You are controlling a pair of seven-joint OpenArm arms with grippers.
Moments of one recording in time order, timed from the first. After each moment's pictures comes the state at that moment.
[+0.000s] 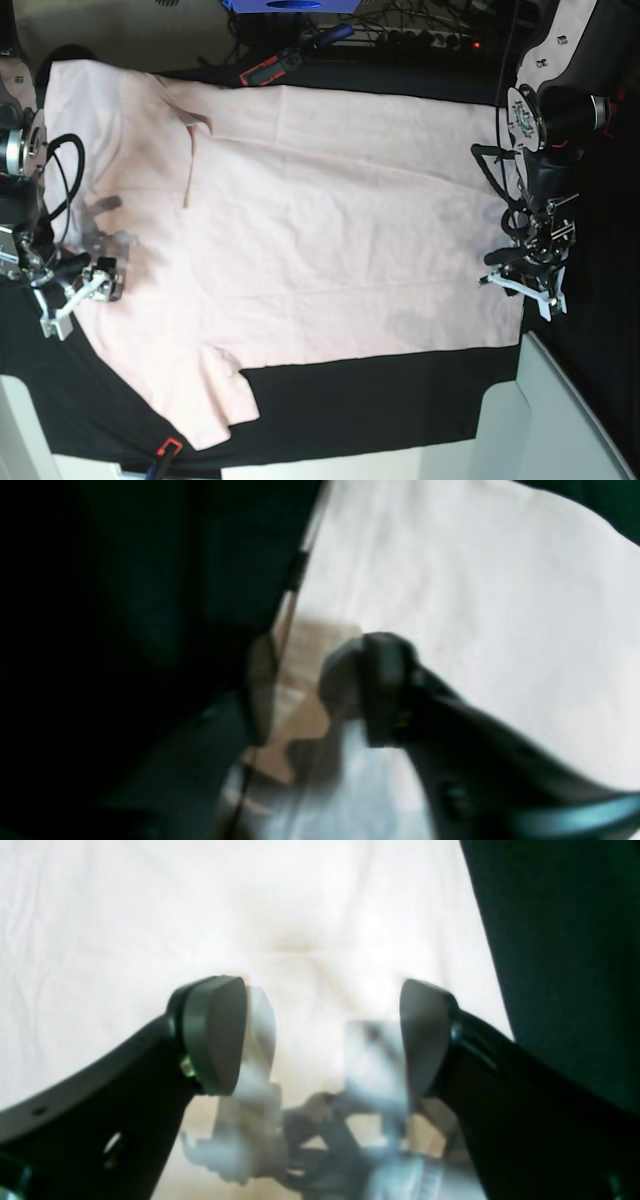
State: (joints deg) left arm -26.7 -16.4 -17.5 19.8 -4.1 -6.1 2.3; right arm 32.7 19.7 4.4 12.1 6.8 28.0 -11.6
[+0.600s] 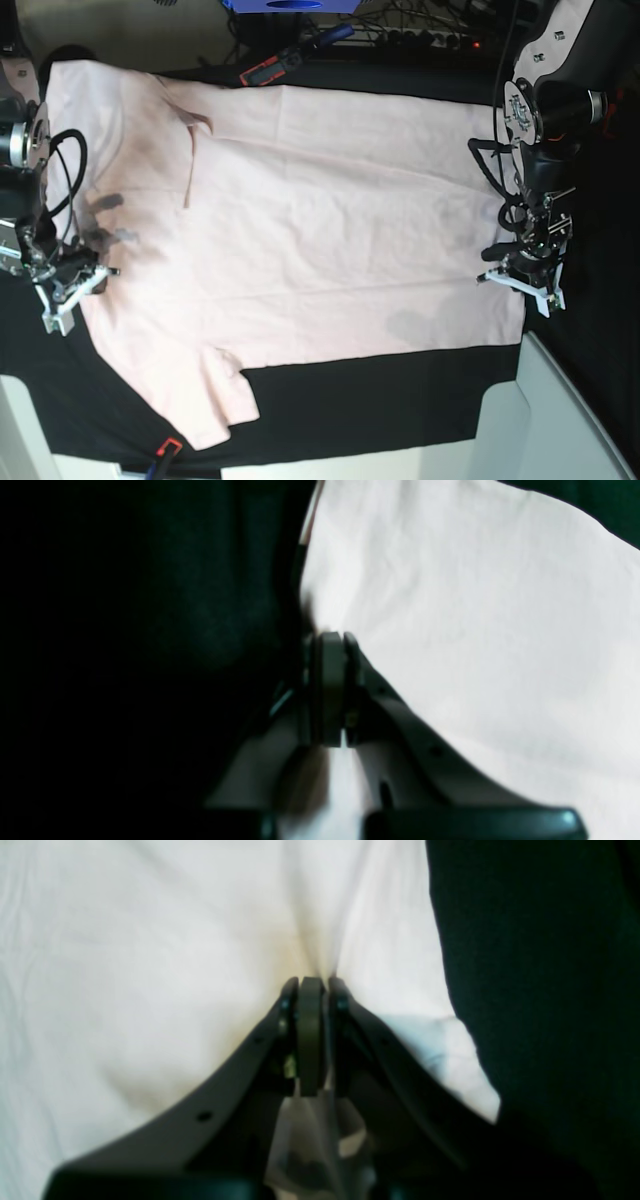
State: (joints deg) left arm -25.3 -15.7 -17.5 20.5 -4.8 -6.0 0.3; right arm 30.8 19.3 4.7 15.6 6.7 27.2 -13.0
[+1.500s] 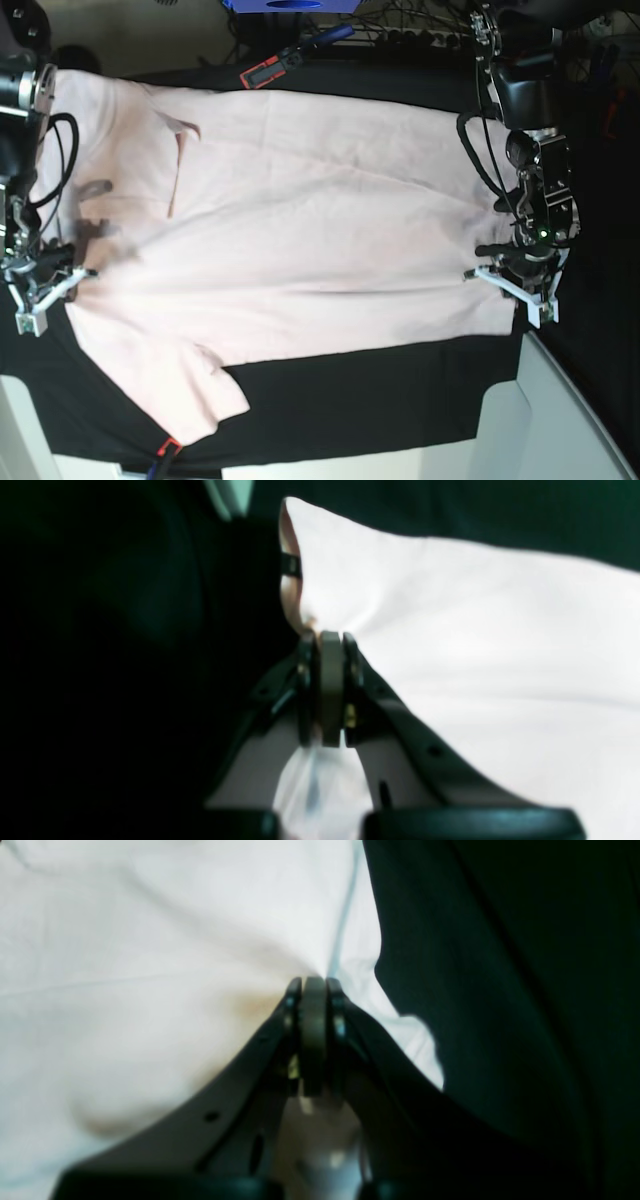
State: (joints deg) left arm -8.8 -10.5 -17.4 65.1 -4.3 -6.6 25.3; right arm 18.7 19.5 12.4 41.2 5.9 22.0 -17.8
